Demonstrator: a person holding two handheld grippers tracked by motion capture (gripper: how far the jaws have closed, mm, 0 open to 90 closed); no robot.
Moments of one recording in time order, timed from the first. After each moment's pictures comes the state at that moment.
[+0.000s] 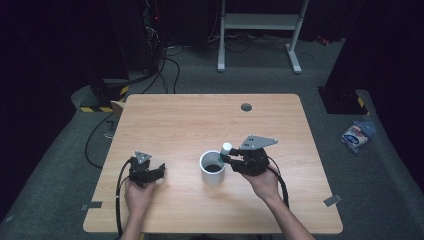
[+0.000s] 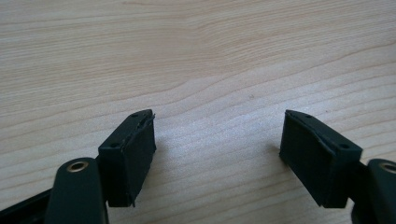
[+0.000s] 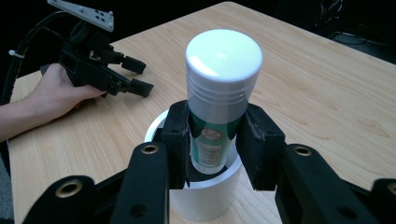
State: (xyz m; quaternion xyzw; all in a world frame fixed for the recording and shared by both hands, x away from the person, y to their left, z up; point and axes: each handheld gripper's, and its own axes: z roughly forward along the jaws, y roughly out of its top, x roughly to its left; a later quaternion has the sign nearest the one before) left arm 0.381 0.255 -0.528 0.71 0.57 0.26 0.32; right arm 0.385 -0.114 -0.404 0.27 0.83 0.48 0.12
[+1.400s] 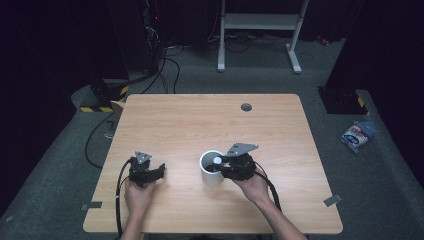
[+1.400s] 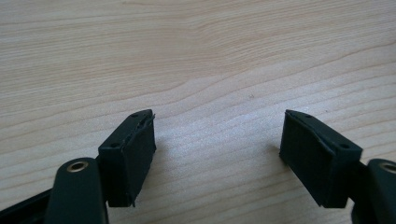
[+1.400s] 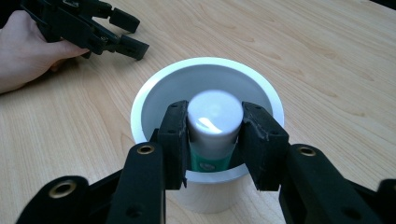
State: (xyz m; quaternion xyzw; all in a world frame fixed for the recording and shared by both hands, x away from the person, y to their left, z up) left arm 0.381 0.255 -0.528 0.71 0.57 0.26 0.32; right arm 0.392 -0.087 -0.444 0.26 0.86 0.43 0.12
